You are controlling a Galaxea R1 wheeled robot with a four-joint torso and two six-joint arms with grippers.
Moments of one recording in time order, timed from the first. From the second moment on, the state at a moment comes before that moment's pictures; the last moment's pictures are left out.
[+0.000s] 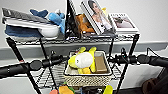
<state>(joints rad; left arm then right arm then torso) 0.16 2.11 -1.24 -0.58 0.00 -0.10 -0.09 2.28 -1.38 0.35 -0.30 0.48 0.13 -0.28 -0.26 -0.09</state>
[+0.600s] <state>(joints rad) 0.14 2.28 -1.55 -0.57 0.11 -0.10 -0.10 2.49 -1.69 0.29 -0.31 0.47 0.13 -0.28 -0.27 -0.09</state>
